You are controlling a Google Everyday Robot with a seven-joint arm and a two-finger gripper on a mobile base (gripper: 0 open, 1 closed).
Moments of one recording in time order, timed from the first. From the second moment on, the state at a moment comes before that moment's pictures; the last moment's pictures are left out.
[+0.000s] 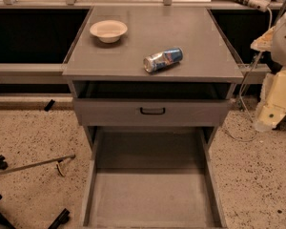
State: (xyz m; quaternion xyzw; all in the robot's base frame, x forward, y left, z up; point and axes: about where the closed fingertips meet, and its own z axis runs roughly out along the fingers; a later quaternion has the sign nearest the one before) arm 0.438 -0.217 0.976 -0.60 0.78 -0.03 0.16
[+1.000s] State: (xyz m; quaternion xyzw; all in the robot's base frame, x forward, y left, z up) arm 0.549 -0.213 0.978 -0.64 0.75 -0.07 0.18
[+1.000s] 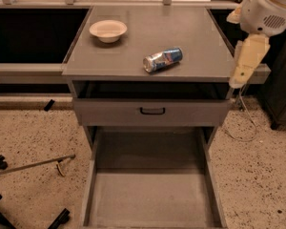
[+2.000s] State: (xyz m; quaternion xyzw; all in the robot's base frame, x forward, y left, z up) arm 0.672 -0.179 0.941 -0.67 0.71 -0.03 0.22
